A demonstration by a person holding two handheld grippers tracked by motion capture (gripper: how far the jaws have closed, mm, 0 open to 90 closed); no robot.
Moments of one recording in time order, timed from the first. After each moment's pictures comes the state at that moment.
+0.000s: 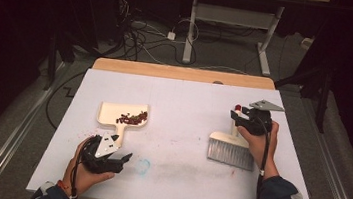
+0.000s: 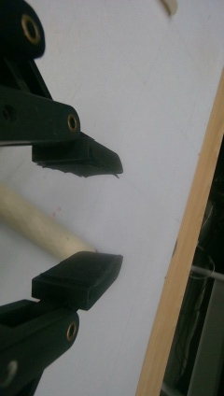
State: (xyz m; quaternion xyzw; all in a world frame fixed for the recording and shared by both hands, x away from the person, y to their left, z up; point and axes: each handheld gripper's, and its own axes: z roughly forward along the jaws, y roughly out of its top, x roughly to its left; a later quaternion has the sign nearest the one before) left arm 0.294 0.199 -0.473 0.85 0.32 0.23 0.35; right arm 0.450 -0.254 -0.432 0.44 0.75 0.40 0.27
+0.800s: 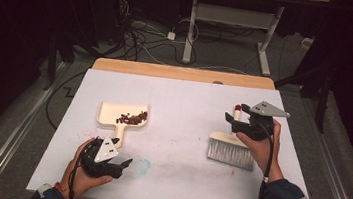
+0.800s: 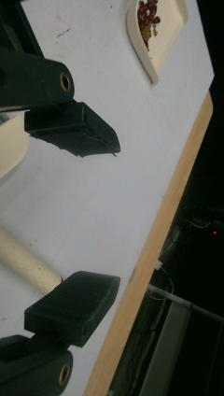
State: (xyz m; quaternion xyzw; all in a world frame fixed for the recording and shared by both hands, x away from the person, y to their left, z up) left arm 0.291 0.198 -0.473 0.86 0.30 0.23 0.35; right arm 0.418 -0.242 -0.405 0.36 0.77 0.45 0.29
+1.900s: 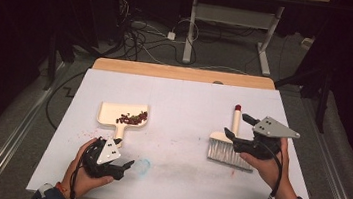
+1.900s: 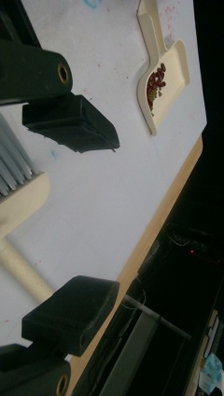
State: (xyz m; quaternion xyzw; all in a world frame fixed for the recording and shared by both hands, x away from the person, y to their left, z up) left arm 0.289 0.193 -0.471 0.87 0.28 0.23 0.34; right arm 0.353 -0.238 -0.382 0.28 0.78 0.46 0.31
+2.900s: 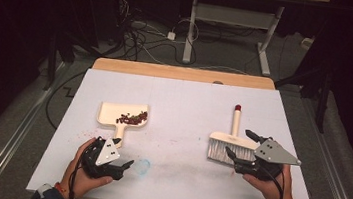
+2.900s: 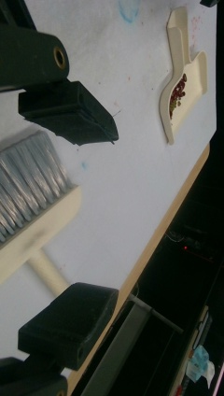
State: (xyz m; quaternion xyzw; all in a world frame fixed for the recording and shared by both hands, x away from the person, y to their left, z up) left arm 0.286 0.194 -0.468 0.86 0.28 0.24 0.35; right arm 0.315 -0.248 -0.411 0.26 0.78 0.45 0.33
